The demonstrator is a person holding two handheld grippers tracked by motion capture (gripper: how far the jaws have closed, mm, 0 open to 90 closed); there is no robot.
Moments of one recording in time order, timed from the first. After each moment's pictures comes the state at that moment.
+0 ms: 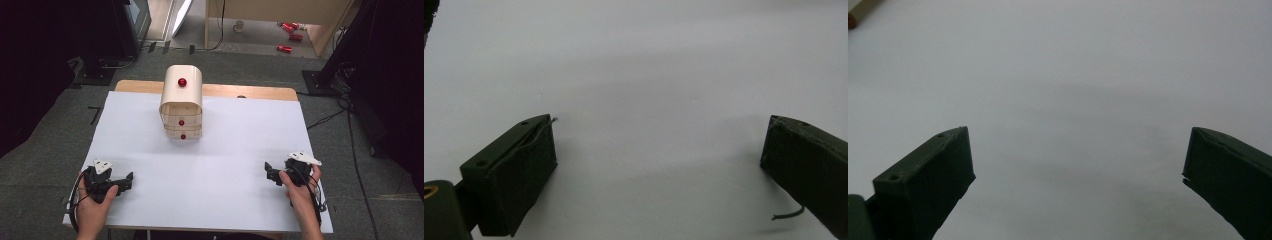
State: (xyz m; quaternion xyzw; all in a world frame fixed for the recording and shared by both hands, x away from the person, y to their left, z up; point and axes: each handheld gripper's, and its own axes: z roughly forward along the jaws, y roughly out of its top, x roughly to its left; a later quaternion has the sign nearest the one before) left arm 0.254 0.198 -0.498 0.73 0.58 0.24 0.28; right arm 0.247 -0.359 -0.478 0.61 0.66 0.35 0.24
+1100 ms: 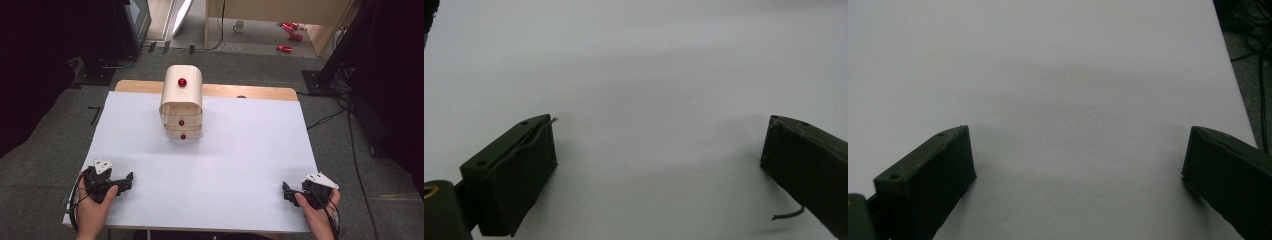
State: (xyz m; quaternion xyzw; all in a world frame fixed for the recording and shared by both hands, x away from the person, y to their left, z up) left arm 0.254 0.198 -0.498 0.73 0.58 0.24 0.28; right arm 0.193 -0.399 -0.504 0.64 0.66 0.28 0.27
